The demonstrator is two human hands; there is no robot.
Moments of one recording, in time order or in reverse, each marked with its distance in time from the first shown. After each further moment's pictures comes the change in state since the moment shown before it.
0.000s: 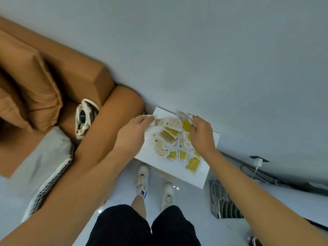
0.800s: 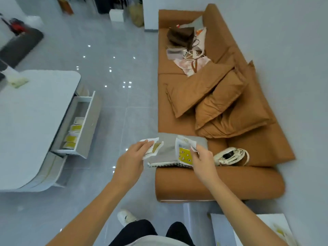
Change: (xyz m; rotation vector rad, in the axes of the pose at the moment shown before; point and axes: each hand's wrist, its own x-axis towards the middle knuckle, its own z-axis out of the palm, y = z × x) left_hand -0.567 -0.205 -0.141 -0.133 0.665 -0.980; right_hand -0.275 -0.463 0.249 0.104 -0.792 -0.761
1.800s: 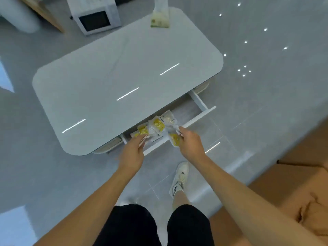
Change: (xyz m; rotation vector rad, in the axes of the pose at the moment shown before) left_hand 0.228 -0.657 -0.030 -0.355 0.467 -1.176; right_hand 0.506 -0.286 0.727 -0.453 -1.007 -0.575
